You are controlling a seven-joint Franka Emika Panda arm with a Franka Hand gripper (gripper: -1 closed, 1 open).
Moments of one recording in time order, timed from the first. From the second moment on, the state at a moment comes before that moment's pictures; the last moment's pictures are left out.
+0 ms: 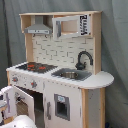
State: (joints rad) arm -0.60 -1.45 1.73 -2.33 -0.35 2.56 1.16
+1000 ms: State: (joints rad) arm -0.57 -1.40 1.75 -2.28 -0.32 2.34 1.14
